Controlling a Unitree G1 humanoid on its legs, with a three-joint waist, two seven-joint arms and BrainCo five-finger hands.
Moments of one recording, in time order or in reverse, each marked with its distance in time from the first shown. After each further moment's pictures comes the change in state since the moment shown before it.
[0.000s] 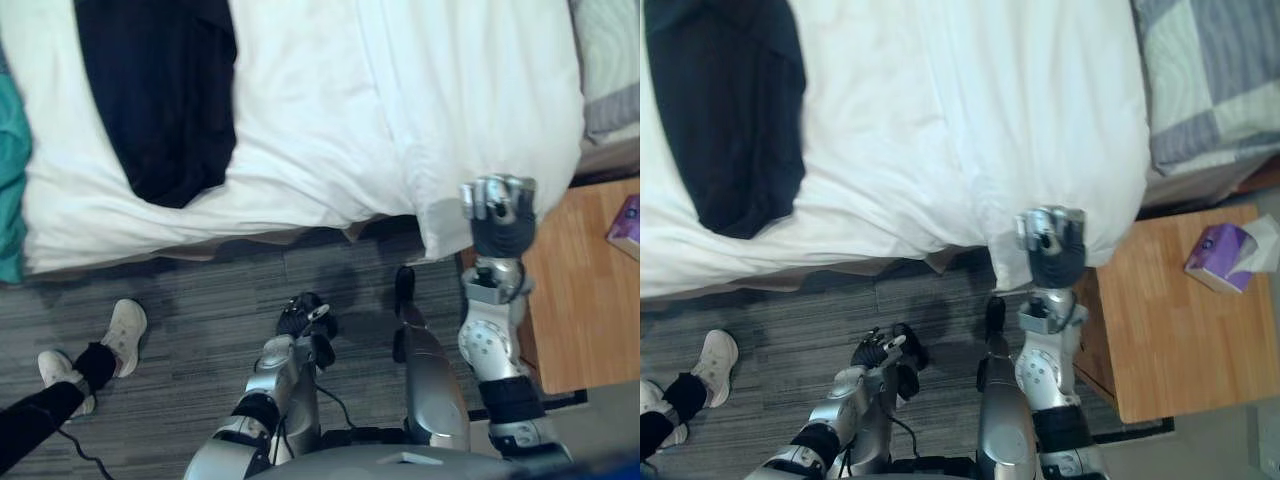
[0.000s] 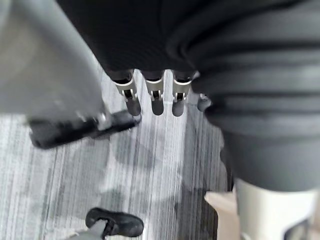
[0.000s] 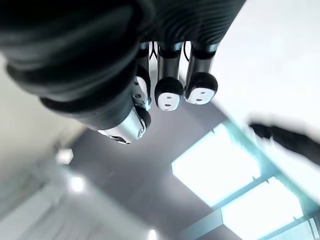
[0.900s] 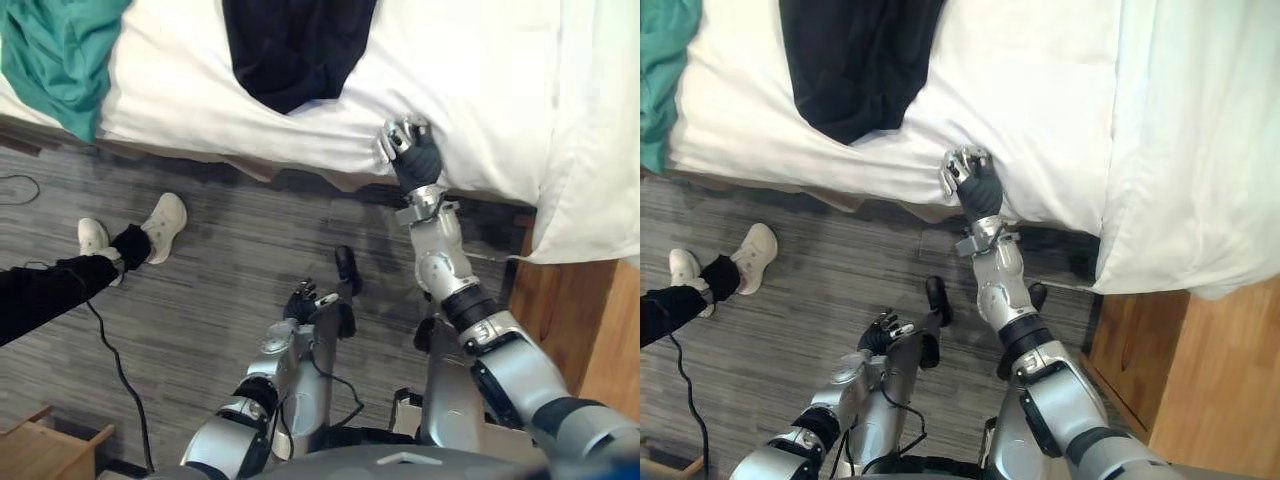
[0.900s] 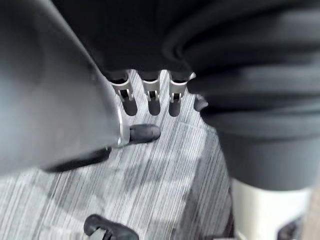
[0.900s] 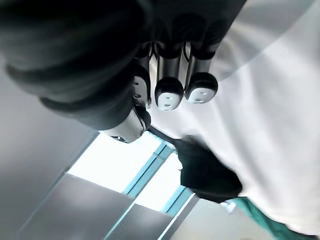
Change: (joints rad) left arm -0.141 0.001 -0.061 0.064 -0.038 -0.061 -0.131; right arm -0.477 -0.025 0.039 0.500 -0.051 0.006 -0.294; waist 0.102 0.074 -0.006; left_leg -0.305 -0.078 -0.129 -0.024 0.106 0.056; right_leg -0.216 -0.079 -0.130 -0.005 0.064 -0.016
